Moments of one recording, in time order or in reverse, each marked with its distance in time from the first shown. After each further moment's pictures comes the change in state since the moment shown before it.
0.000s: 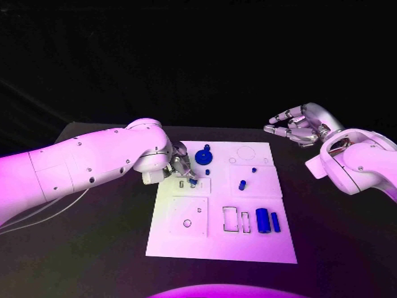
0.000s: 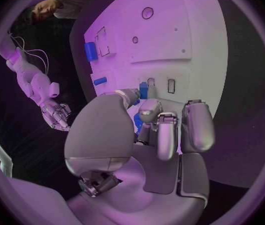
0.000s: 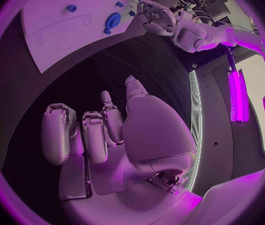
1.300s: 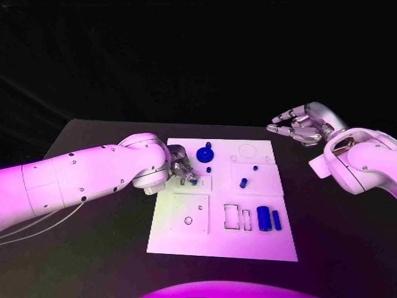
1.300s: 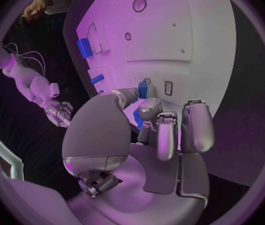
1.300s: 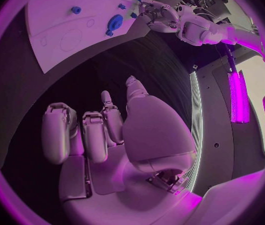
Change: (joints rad) left arm -0.065 -0.062 -0.002 0.113 -0.139 -0.191 0.022; left_hand -0.042 -0.041 0.036 -0.064 -0.006 0.007 -0.004 0.035 0.016 0.015 -0.011 -0.030 -0.055 0.003 -0.011 0.000 0.001 0.001 0.000 0.000 0.008 0.017; right arm -0.002 -0.005 -0.001 -0.001 -0.009 0.012 -0.001; right_hand -0.005 0.005 -0.021 0.010 0.012 0.000 0.000 0.008 -0.002 0.000 0.000 0.000 0.000 -0.004 -0.004 -0.004 0.001 0.000 -0.004 -0.004 -0.009 0.000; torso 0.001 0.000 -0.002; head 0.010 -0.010
